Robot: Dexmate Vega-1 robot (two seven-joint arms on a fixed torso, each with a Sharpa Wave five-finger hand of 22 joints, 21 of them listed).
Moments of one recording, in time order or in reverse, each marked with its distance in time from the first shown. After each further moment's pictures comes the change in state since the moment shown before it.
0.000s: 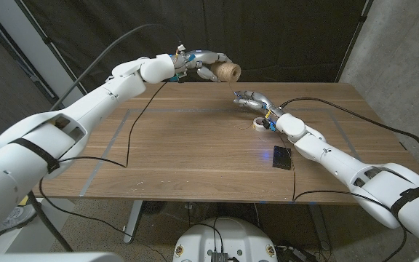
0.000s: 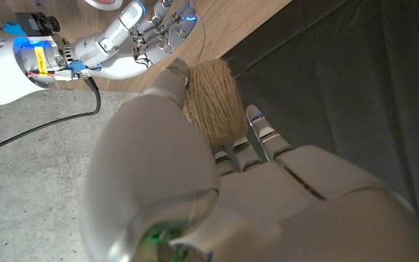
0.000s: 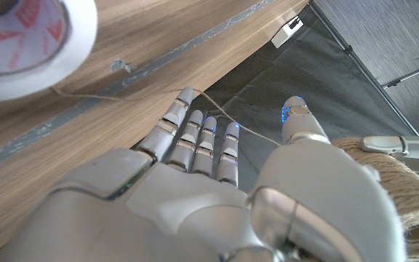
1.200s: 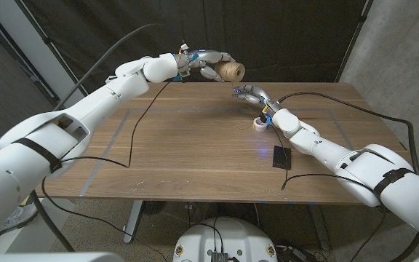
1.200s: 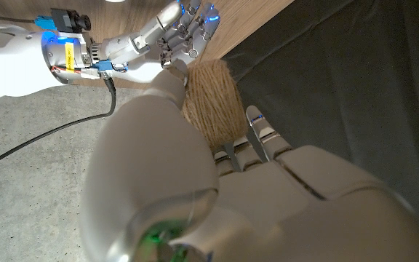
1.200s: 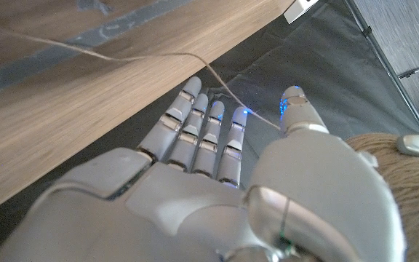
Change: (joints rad) left arm 0.001 -0.015 0.002 -0.014 -0.011 0.010 -0.009; left_hand -0.012 0.001 0.000 0.000 0.006 0.000 0.000 -0.008 0.005 0.000 0.000 -0.004 0.004 0.004 0.004 0.000 0.000 0.000 0.000 0.000 0.000; right arm 0.106 0.094 -0.052 0.201 -0.064 0.087 -0.143; right_hand 0.113 -0.016 -0.039 0.000 0.012 0.224 0.007 0.086 0.019 0.214 -0.027 0.085 0.028 0.204 -0.008 0.075 0.023 0.141 -0.045 0.036 0.000
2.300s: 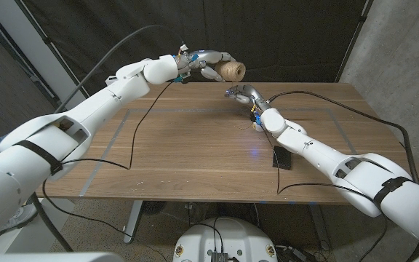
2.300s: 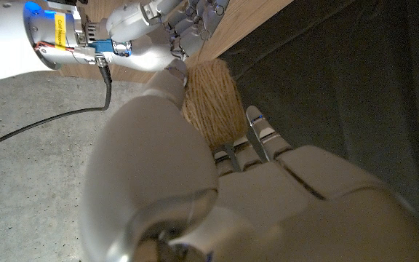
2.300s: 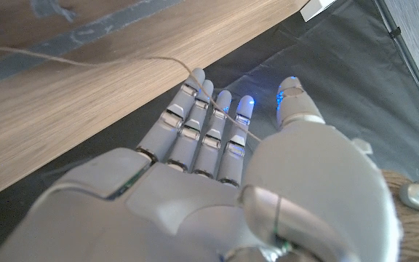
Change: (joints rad) left arm 0.015 0.000 -0.010 -0.001 -0.017 -0.001 0.016; left_hand -0.001 -0.002 0.003 -0.003 0.004 0.005 -0.005 0.000 0.005 0.004 0.004 -0.005 0.003 0.000 0.000 -0.008 -0.005 -0.008 0.000 0.008 -0.005; right arm -0.051 0.006 -0.020 -0.214 -0.071 -0.251 -0.138; right_hand 0.102 0.001 -0.040 0.001 0.008 0.111 -0.024 0.057 0.023 0.131 -0.033 0.055 0.028 0.140 -0.011 0.085 0.051 0.095 -0.012 0.026 0.005
